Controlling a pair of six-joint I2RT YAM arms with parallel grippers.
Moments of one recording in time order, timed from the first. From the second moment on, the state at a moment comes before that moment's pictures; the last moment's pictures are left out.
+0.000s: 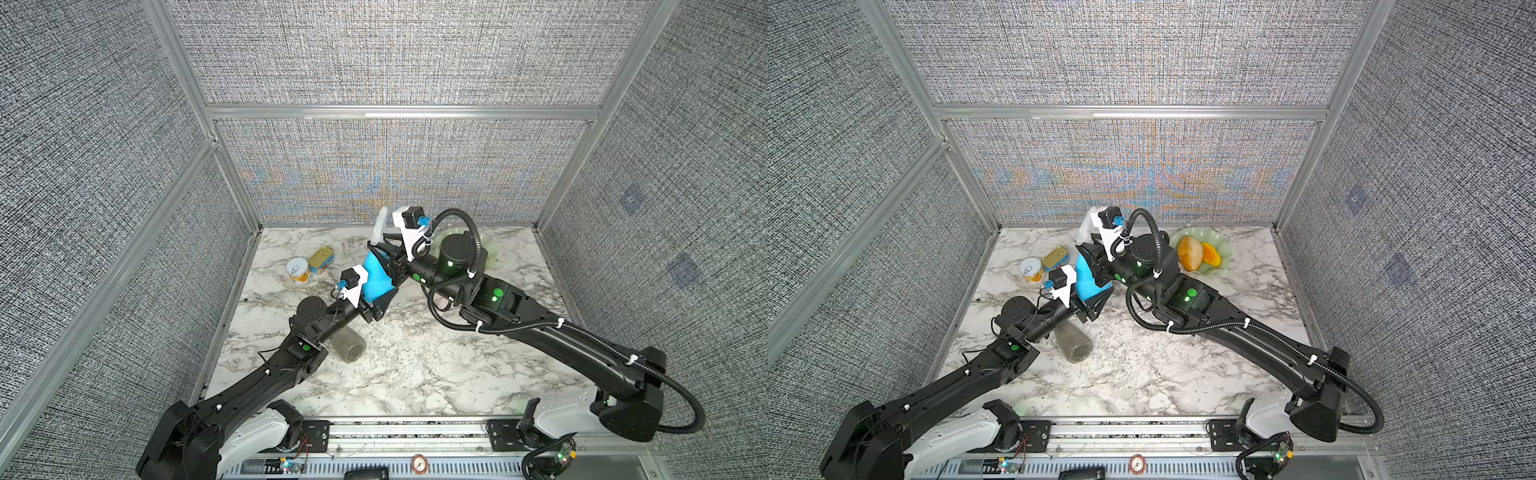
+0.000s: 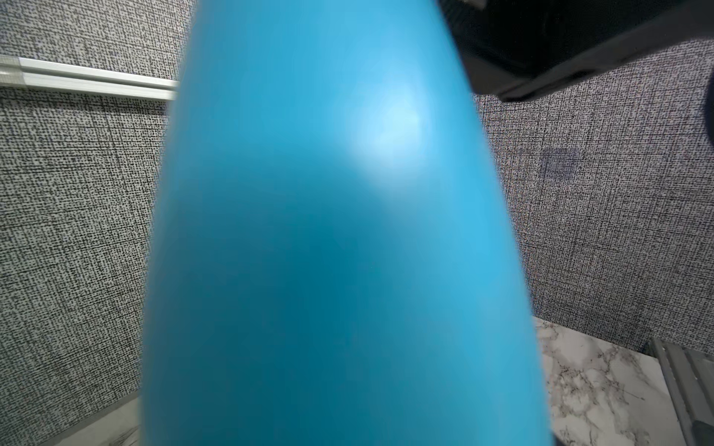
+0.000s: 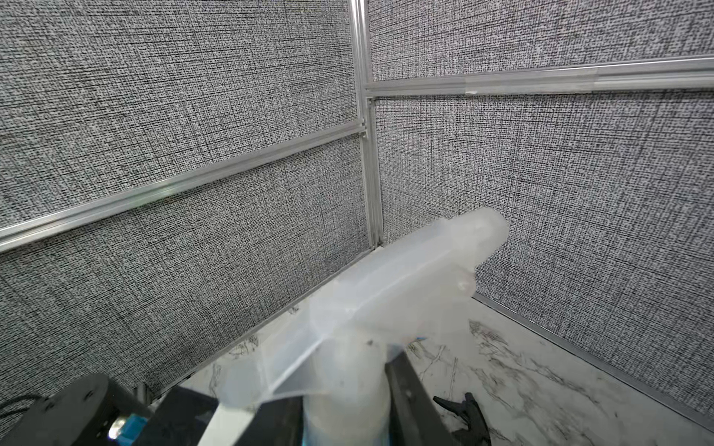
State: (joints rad) left arm -0.64 1.04 0.51 0.69 0.30 -0.04; right arm 0.99 1.43 1.47 -0.07 0.11 0.15
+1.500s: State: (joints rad) left arm -0.64 1.02 0.50 0.83 0.23 -0.01; right arm 1.29 1.49 1.63 -0.25 0.63 0.12
